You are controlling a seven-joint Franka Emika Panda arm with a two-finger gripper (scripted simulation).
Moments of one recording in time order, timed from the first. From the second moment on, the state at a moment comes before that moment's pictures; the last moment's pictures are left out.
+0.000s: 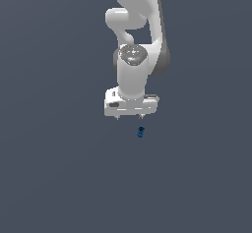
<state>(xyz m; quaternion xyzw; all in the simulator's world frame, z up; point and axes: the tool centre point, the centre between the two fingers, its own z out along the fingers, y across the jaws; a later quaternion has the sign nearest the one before) -0.002 0.016 0.157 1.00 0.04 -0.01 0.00</state>
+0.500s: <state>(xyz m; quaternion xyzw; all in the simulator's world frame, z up) 0.000 0.023 0.152 1.00 0.06 -0.01 0.00</state>
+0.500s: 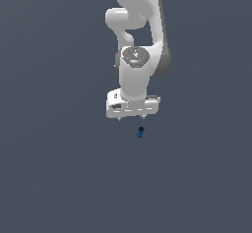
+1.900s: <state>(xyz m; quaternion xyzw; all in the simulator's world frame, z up) 0.004 0.073 0.061 0.98 0.18 0.00 0.00</state>
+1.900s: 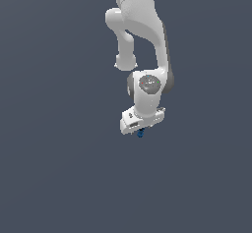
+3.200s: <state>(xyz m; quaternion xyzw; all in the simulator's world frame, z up) -0.001 0.071 0.054 0.98 0.18 0.00 0.00</state>
